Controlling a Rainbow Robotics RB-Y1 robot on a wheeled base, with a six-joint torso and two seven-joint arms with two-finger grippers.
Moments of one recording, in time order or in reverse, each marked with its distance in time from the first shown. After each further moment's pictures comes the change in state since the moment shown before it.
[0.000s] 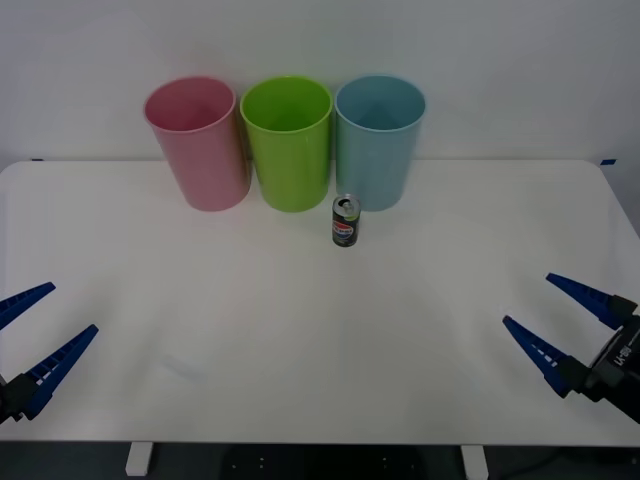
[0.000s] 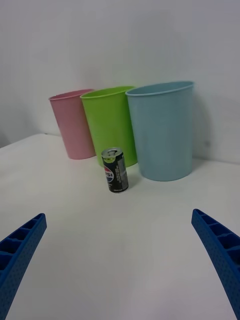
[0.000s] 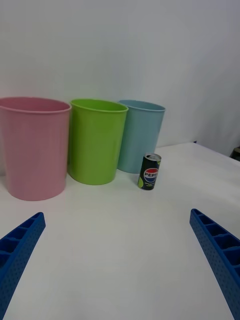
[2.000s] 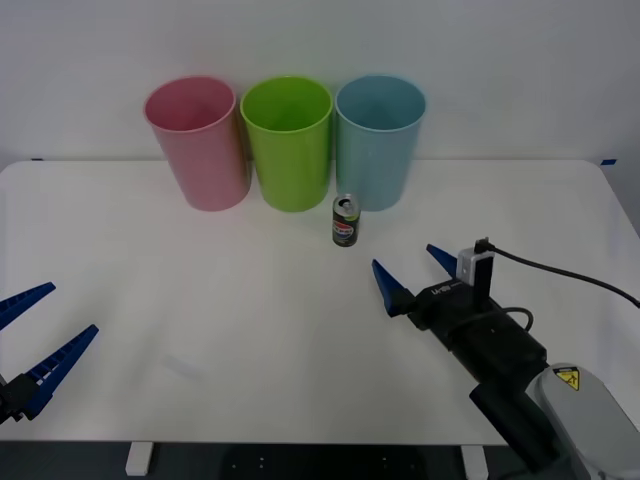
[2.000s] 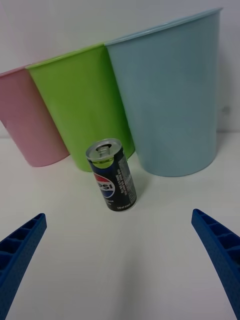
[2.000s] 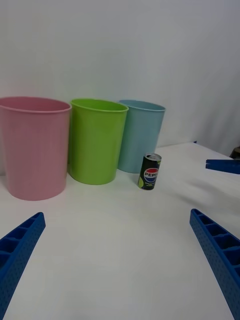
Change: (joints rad) right arm -0.215 0.162 0.510 0.001 0.357 0.765 -0.250; left arm 0.000 0.000 0.000 0.000 0.000 0.000 0.000
